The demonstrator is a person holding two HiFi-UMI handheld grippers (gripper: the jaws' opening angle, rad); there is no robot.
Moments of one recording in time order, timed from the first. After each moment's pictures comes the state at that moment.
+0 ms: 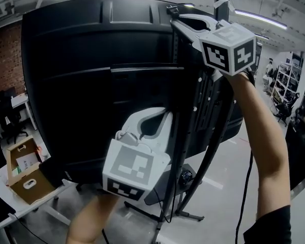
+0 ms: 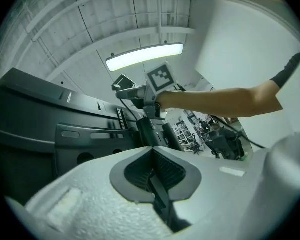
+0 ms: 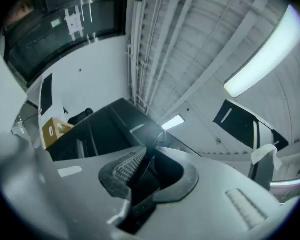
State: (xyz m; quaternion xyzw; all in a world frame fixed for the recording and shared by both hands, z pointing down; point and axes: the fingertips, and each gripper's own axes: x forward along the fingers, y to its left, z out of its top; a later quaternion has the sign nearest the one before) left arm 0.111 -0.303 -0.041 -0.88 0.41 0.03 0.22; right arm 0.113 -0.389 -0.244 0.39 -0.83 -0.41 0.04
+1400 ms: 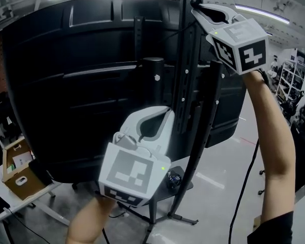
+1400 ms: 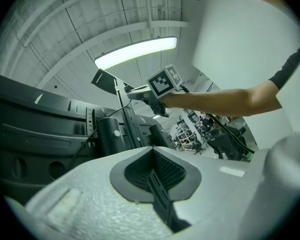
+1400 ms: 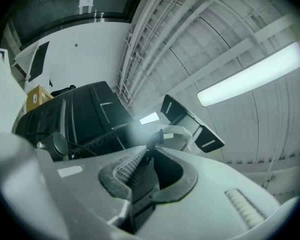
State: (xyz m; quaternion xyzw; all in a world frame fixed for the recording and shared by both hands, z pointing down) left arm 0.229 -0.322 -0.047 -0.87 0.42 0.02 0.25; right arm 0.286 -0.410 -0.273 0.50 -0.73 -0.47 0.05
